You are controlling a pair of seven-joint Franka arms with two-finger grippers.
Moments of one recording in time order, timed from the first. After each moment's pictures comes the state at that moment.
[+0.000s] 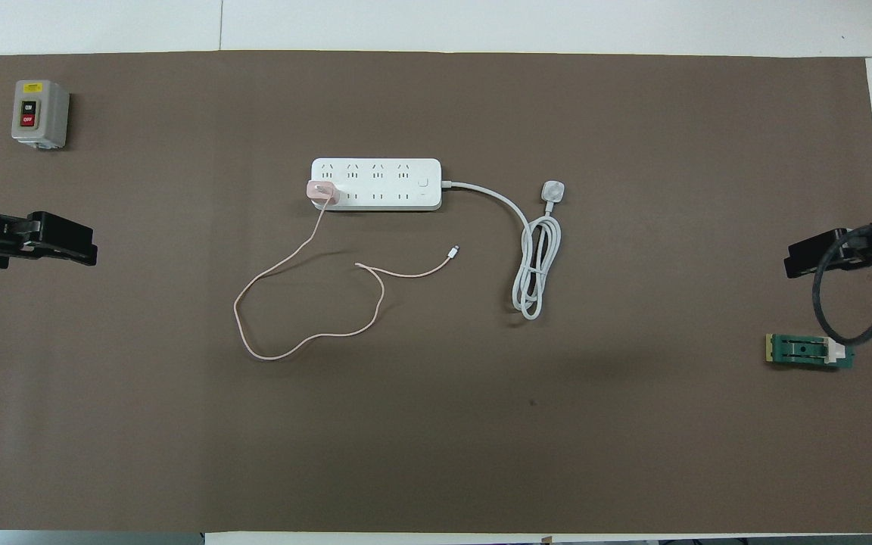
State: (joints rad) left arm -0.11 -0.03 0.01 -1.63 -0.01 1.52 -0.07; right arm 0.00 -0.05 -0.03 -1.68 -0.01 1.53 -0.08
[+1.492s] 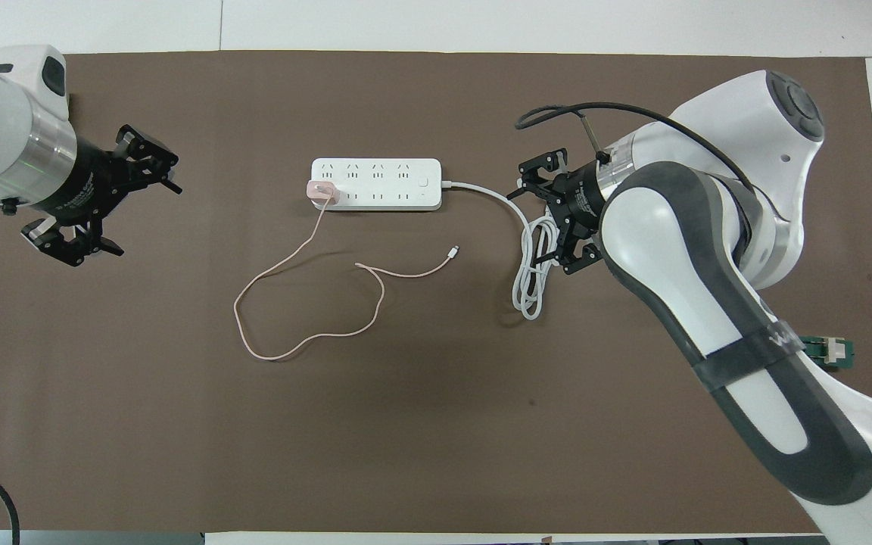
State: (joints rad) left arm -0.20 0.14 -0.02 -1.53 -0.05 1.62 -1.09; right arm 0.26 0.33 0.00 -1.68 0.59 1.99 1.22
